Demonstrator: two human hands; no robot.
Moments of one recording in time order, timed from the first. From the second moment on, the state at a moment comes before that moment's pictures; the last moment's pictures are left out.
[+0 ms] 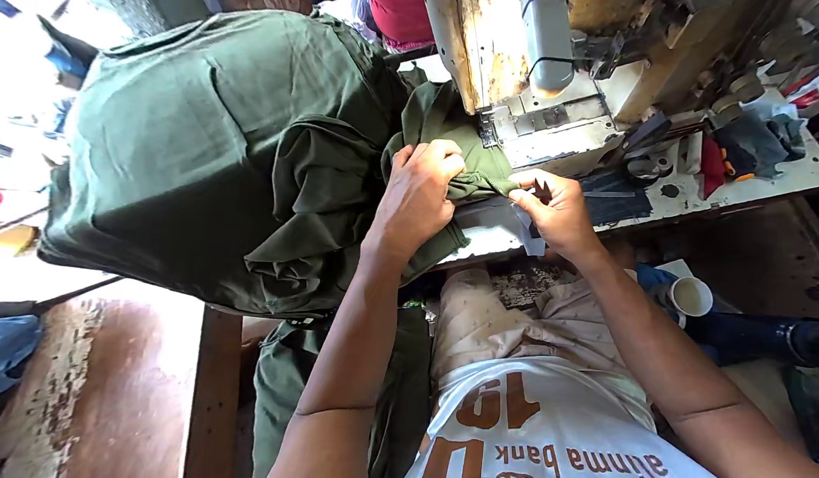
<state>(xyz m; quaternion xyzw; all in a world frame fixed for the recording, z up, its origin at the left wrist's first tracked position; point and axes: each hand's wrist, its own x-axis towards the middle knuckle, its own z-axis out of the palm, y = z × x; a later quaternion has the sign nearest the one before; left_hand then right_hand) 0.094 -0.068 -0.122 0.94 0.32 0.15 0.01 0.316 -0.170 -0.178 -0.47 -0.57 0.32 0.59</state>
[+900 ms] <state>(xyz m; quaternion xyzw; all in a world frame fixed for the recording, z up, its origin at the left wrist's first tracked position) 0.112 -0.070 -0.147 0.92 0.26 0.28 -0.06 0.318 -0.167 -0.184 -0.45 -0.56 0.31 0.63</state>
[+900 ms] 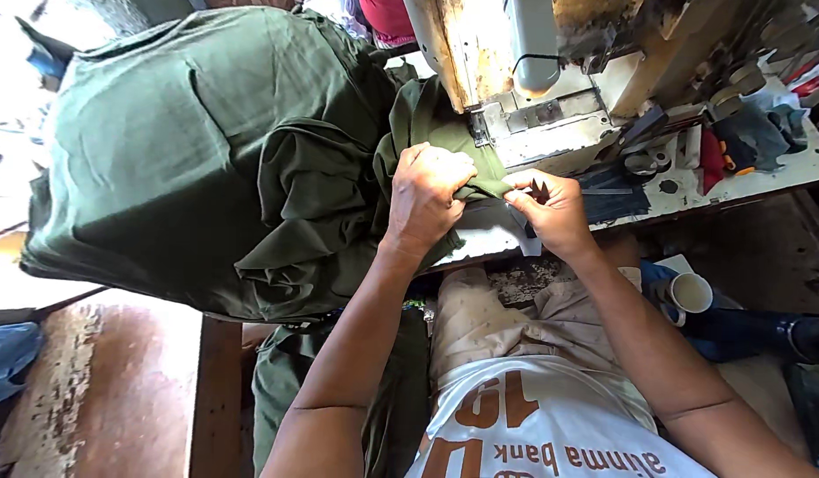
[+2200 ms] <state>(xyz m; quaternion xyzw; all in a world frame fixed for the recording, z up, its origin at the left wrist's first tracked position) 0.125 -0.137 -0.227 0.87 0.26 0.41 -0.06 0.321 -0.251 -0.192 -0.46 -0.70 0.21 0.50</state>
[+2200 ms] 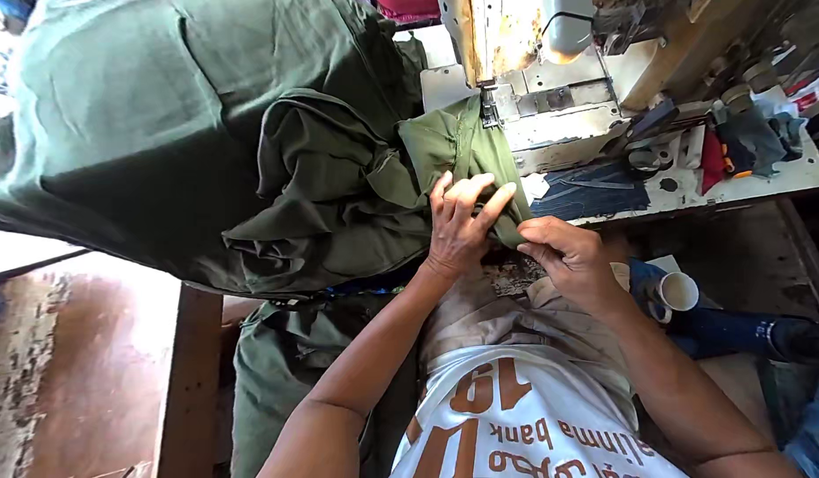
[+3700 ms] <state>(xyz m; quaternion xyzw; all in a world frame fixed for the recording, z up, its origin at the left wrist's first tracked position) 0.095 -0.036 -0.138 0.92 0.24 0.29 -0.09 0.312 -0.167 -0.188 -0.49 -0.54 0.32 0.61</state>
